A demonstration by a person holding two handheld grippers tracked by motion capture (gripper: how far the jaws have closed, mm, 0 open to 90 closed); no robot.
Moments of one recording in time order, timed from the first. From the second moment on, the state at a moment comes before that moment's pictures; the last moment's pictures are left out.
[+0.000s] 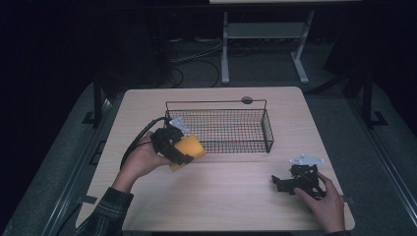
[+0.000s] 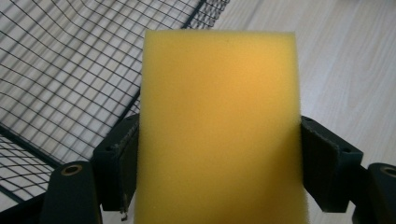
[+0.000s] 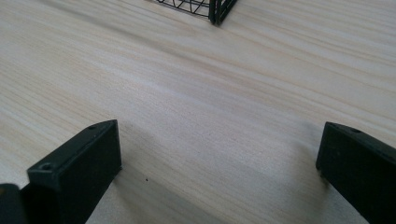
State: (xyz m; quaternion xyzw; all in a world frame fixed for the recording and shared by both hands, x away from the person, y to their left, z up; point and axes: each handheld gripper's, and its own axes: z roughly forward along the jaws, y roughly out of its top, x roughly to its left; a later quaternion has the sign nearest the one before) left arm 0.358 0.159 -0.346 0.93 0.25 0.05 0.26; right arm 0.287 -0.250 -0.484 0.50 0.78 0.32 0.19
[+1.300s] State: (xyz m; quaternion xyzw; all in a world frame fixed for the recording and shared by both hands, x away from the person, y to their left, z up) left arm 0.441 0.166 -0.340 0.92 0.28 0.09 0.26; right arm 0.287 -0.250 -0.484 0.50 0.78 0.32 0.19
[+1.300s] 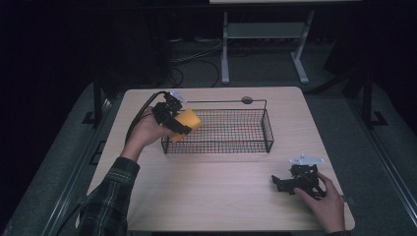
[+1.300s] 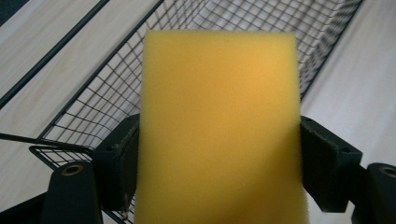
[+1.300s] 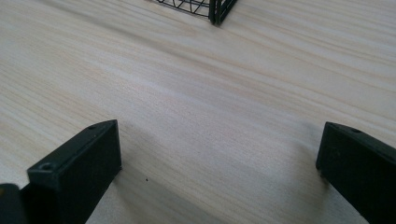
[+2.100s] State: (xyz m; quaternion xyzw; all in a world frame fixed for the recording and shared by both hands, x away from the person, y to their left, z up) left arm 0.471 0.162 -0.377 0.92 0.28 0.09 0.24; right arm 0.287 -0.250 -0.484 0.50 0.78 0.32 0.19
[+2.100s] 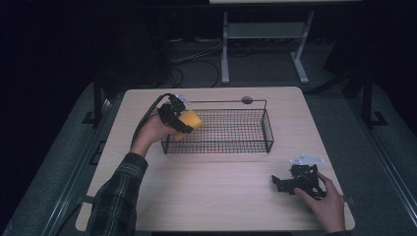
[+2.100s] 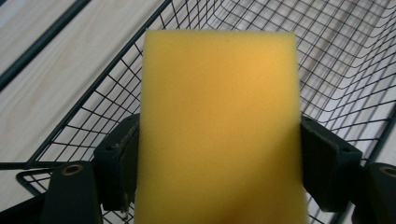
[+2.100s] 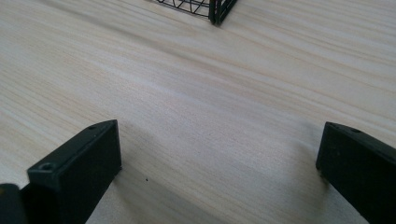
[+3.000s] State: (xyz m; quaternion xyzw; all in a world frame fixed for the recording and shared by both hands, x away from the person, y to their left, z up) left arm 0.477 0.162 -0.413 0.93 0.30 0.07 0.21; right arm 0.287 -0.250 -0.484 0.50 0.78 0.32 0.19
